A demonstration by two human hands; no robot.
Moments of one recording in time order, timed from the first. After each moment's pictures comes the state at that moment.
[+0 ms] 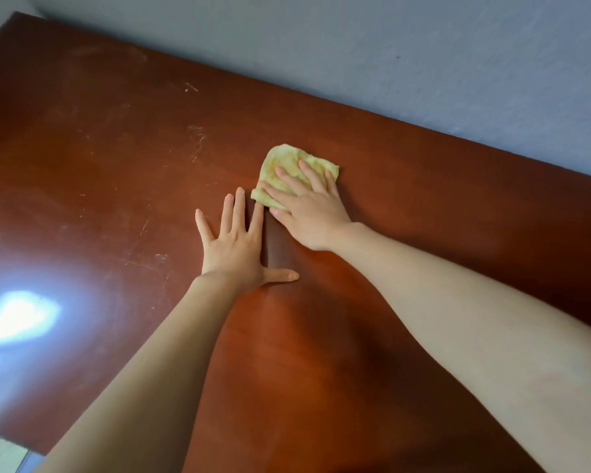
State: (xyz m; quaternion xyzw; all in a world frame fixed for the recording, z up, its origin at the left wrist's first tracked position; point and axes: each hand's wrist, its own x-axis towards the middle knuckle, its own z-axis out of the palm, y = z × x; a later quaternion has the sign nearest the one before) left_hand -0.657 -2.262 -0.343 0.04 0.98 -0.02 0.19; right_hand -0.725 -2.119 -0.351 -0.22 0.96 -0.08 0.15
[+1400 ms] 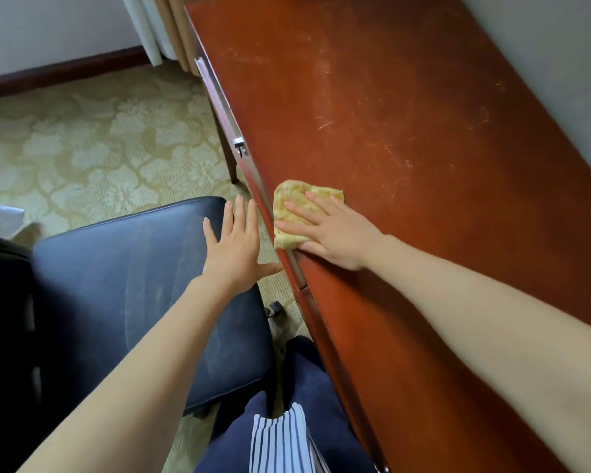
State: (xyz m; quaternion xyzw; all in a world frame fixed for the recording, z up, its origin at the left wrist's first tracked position) left_hand -0.325 -2.396 -0.340 -0.36 0.90 0.18 0.15; right_hand -0.505 -2.302 -0.329 -0.70 0.68 0.11 0.19
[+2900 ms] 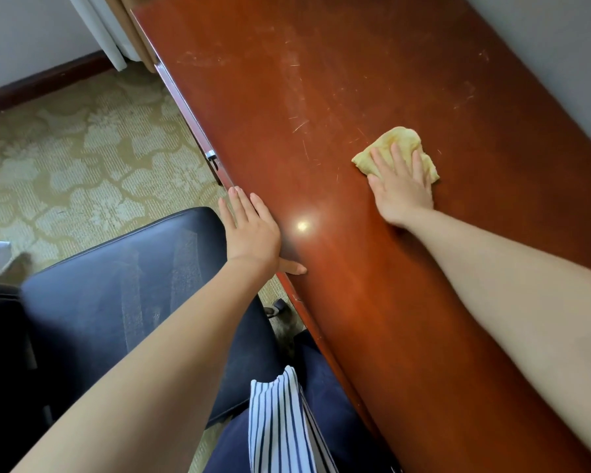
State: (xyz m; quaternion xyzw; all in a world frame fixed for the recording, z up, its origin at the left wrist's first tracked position) left_hand -0.400 -2.404 -0.325 -0.33 0.90 0.07 0.28; right_hand -0.606 -2.281 -0.348 -0.30 0.93 0.02 0.20
